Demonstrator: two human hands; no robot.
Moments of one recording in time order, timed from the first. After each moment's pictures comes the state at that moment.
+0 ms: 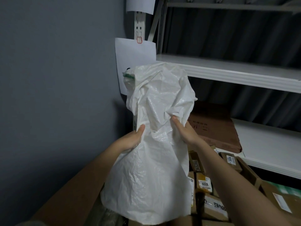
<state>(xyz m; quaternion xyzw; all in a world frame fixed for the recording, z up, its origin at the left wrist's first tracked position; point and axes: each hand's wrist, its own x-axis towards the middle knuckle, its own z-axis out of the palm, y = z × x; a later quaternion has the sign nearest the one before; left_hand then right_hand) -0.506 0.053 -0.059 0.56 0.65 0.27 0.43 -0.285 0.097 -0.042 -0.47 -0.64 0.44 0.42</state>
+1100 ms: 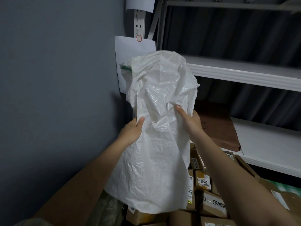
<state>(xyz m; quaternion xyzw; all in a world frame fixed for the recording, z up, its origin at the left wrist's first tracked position) -0.503 0.065 -0.066 0.57 0.66 0.40 0.29 -0.282 0.109 -0.024 -0.53 -0.50 0.44 0.53</state>
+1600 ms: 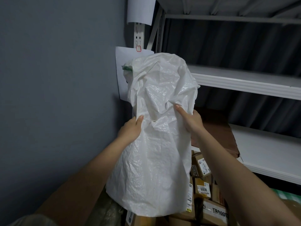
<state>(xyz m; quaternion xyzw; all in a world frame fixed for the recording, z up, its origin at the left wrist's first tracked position) -0.502 0.073 -0.037 0.57 0.68 0.40 0.24 -0.279 0.111 0.007 -0.54 -0.52 0.42 0.52</state>
